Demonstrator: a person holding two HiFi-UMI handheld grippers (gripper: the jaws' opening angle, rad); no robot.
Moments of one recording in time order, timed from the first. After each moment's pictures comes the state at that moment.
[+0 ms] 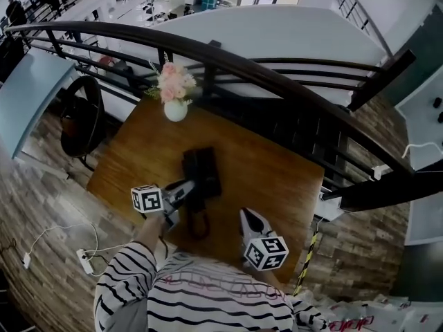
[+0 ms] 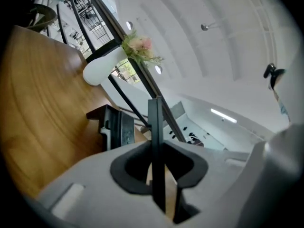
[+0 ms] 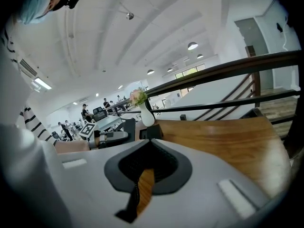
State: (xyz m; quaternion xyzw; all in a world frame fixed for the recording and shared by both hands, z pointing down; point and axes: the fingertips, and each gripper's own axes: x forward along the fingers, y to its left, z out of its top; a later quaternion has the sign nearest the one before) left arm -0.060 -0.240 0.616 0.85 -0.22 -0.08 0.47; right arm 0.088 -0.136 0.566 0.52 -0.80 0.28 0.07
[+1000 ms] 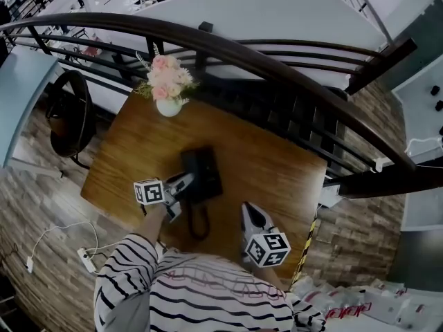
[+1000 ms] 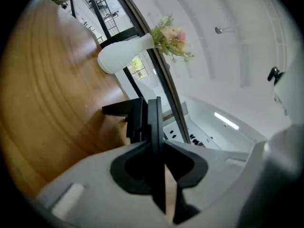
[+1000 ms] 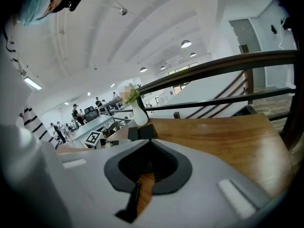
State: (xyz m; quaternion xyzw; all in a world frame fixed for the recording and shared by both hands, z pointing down) left arm -0.065 -0.310 0.699 0.82 -0.22 -0.07 0.52; right arm 0.086 -0.192 0.588 0.56 -0.77 0.30 0.08
